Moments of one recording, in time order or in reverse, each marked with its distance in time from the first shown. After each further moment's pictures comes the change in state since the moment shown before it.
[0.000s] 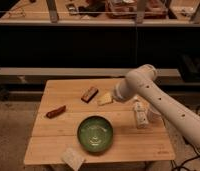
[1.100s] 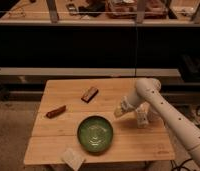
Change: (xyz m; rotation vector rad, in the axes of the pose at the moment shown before) arm -0.059 0.070 0.059 0.120 -0.176 -0.107
